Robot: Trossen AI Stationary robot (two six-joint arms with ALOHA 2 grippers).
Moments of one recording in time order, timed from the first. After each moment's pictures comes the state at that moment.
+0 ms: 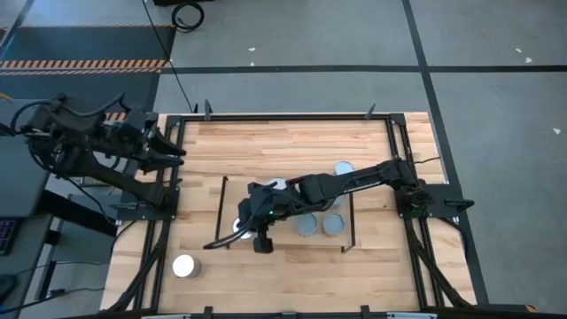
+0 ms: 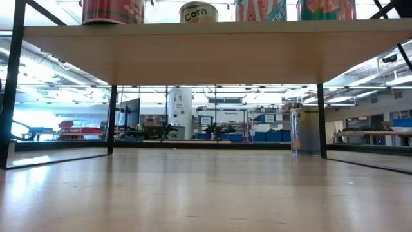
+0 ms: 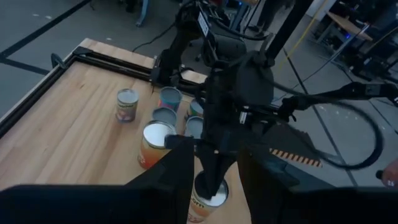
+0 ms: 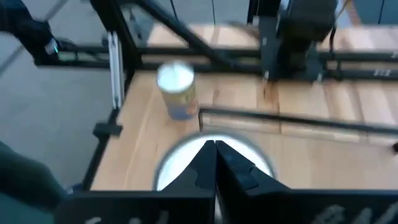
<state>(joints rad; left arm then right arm) -0.20 1.05 1.91 -1.21 -0.10 -0.41 0.24 2.14 2.17 -0.67 0.02 0.14</state>
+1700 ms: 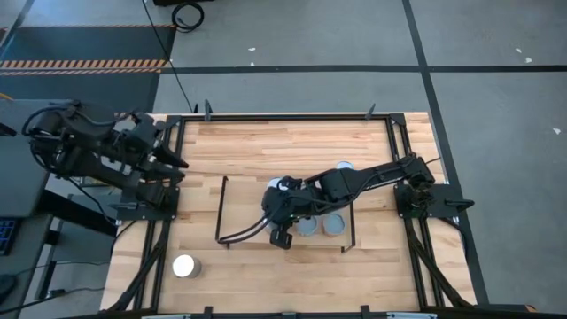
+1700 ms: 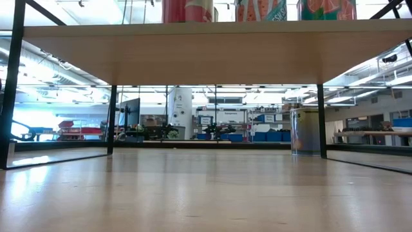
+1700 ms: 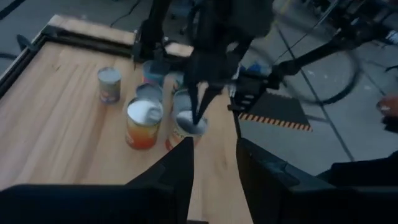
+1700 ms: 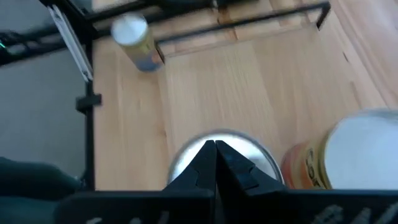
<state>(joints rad) -0.20 1.05 1.87 -1.25 0.01 -0.34 0.30 2.01 2.17 -1.02 0.18 0.48</state>
